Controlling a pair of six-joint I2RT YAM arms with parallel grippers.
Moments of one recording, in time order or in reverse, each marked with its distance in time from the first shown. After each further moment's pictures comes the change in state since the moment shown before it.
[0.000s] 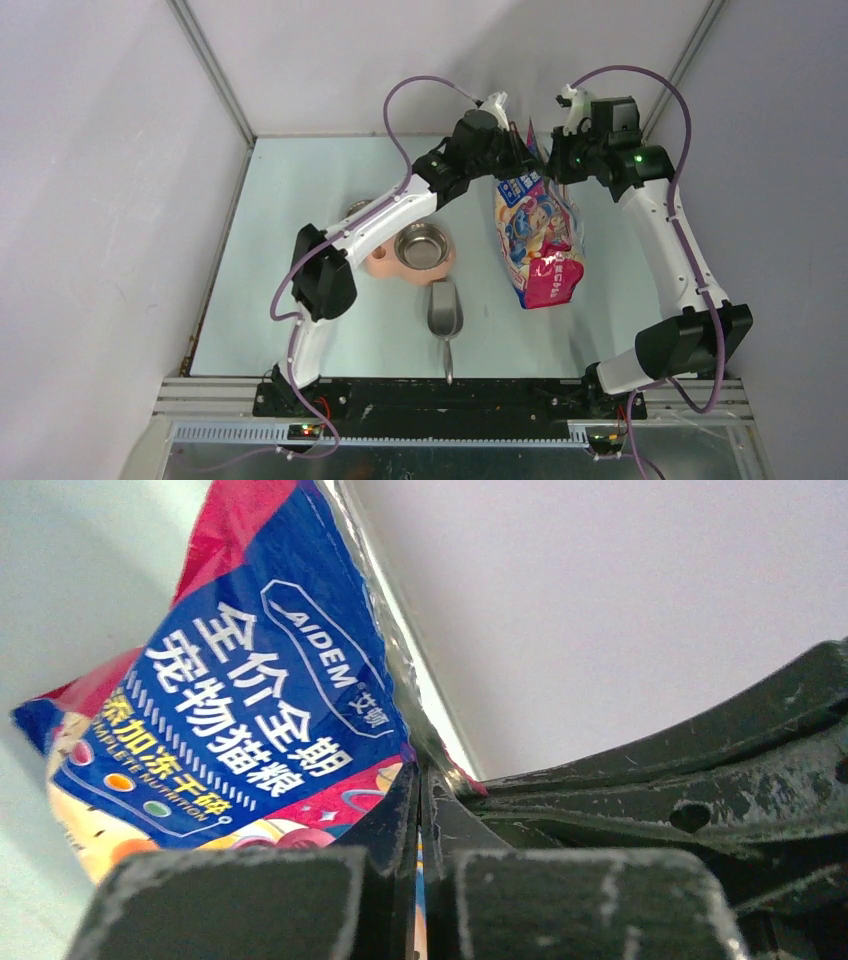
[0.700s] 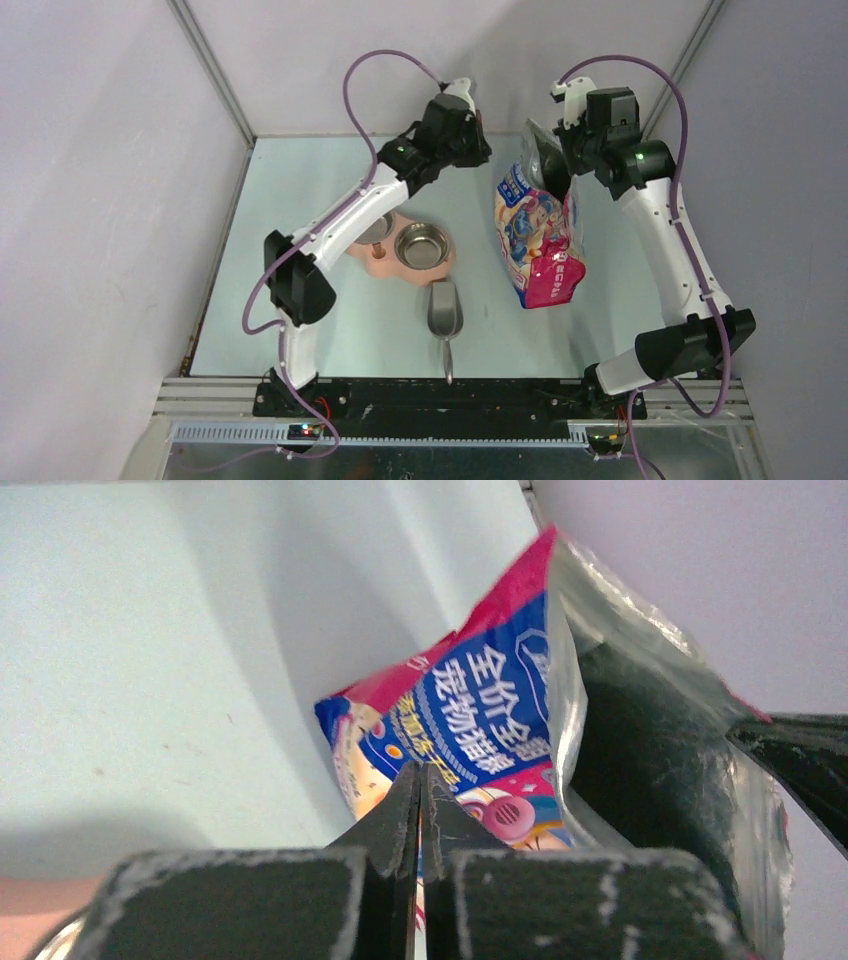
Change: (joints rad) left arm 0.057 -0.117 0.008 -0.289 -0.248 0.265; right arm 0.063 0.002 0.095 -0.032 0.349 -0.255
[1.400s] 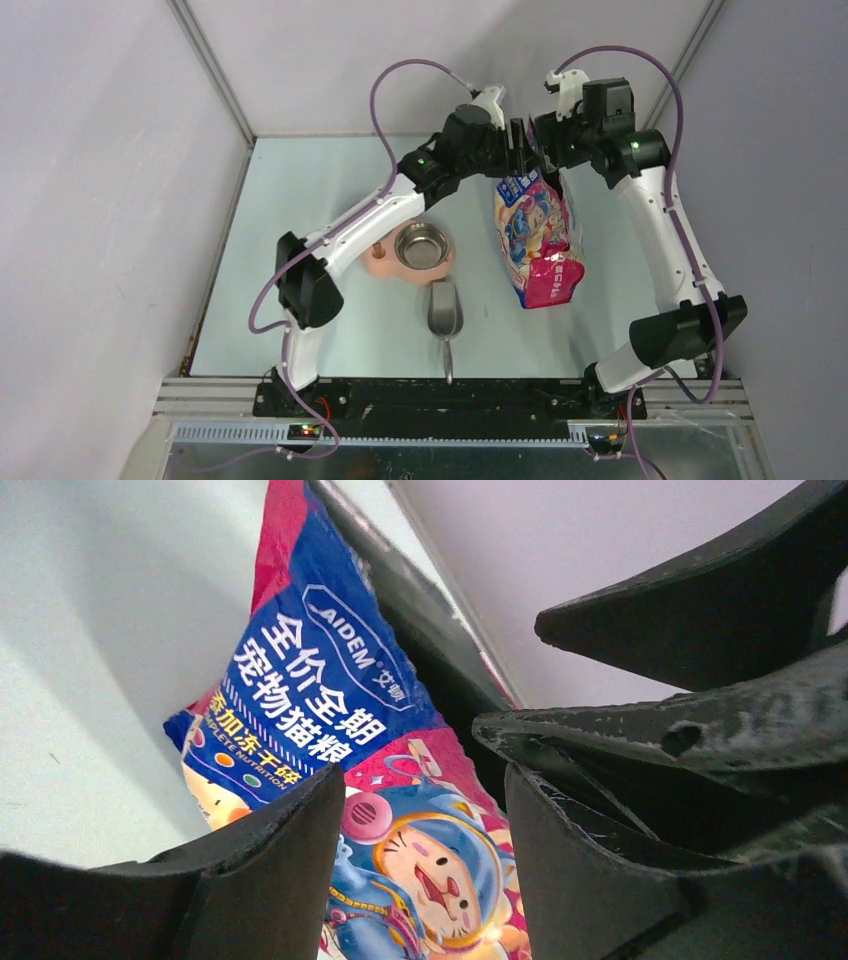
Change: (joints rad) left arm -0.063 -0.010 -0.017 0.147 0.134 -0.024; right arm 0.003 0.050 0.084 -0.022 -0.146 0.069
